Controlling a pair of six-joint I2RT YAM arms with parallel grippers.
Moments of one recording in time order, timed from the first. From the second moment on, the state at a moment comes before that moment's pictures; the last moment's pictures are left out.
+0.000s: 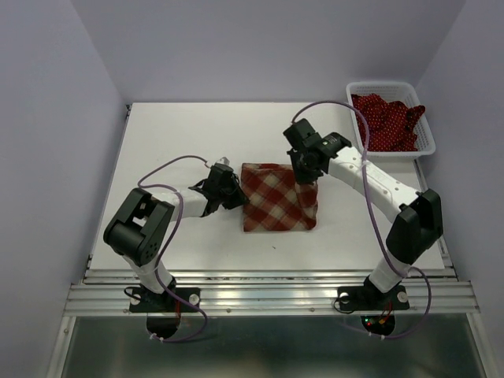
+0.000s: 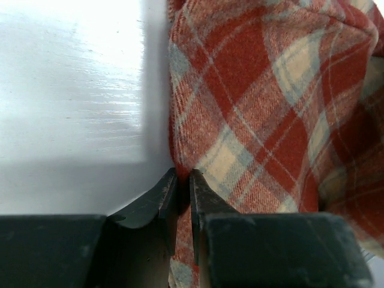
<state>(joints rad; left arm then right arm) -0.54 1.67 0.76 0.11 0.08 -0.88 0.60 1.67 1.53 -0.96 0.25 0.37</state>
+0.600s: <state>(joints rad) -0.55 1.67 0.75 0.13 0.07 -0.93 0.80 1.82 1.66 -0.98 0.26 0.44</state>
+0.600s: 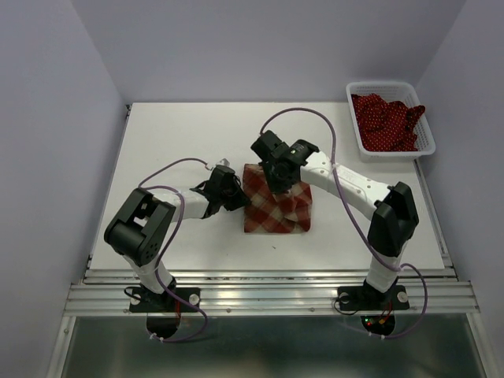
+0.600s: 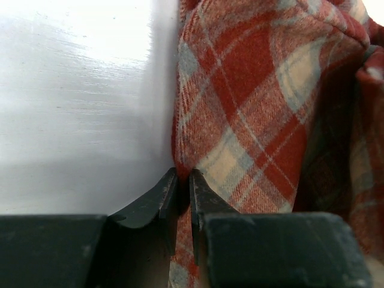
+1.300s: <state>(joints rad) -0.57 1.66 0.75 0.11 0.03 -0.95 0.83 1.94 1.60 -0.80 0.18 0.50</state>
